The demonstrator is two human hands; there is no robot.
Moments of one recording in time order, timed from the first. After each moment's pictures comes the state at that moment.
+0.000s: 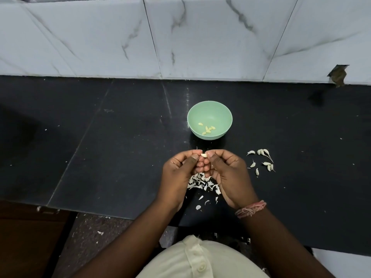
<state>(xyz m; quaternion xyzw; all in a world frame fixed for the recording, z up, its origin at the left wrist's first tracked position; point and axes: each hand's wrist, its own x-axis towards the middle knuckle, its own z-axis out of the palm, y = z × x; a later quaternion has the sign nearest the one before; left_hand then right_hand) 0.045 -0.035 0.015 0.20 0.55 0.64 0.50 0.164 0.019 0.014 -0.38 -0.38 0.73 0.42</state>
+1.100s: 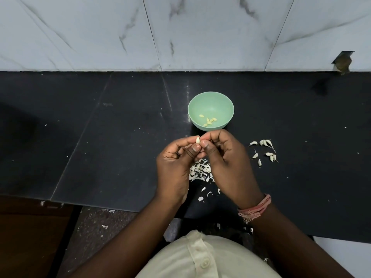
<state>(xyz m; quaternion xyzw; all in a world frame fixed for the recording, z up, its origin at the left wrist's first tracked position) 0.050 -0.042 0.032 0.21 0.46 0.74 0.44 0.160 0.003 0.053 -0.40 -0.64 0.52 0.40</state>
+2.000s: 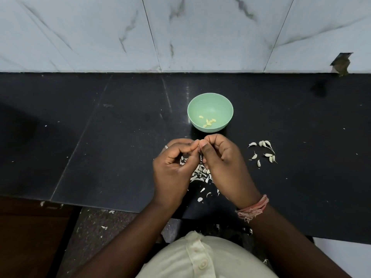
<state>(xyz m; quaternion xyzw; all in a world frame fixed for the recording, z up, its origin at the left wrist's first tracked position) 0.044 -0.049 0.028 0.43 0.56 0.67 0.21 0.157 0.002 0.055 -0.41 -0.60 0.58 0.37</state>
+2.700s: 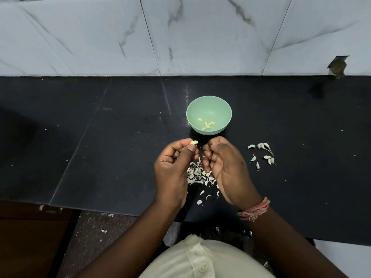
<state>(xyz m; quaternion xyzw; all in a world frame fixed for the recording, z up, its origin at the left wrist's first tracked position) 0.053 -0.042 0.032 0.19 0.46 0.76 0.43 0.156 0.010 0.045 -0.34 -0.42 0.74 0.40</state>
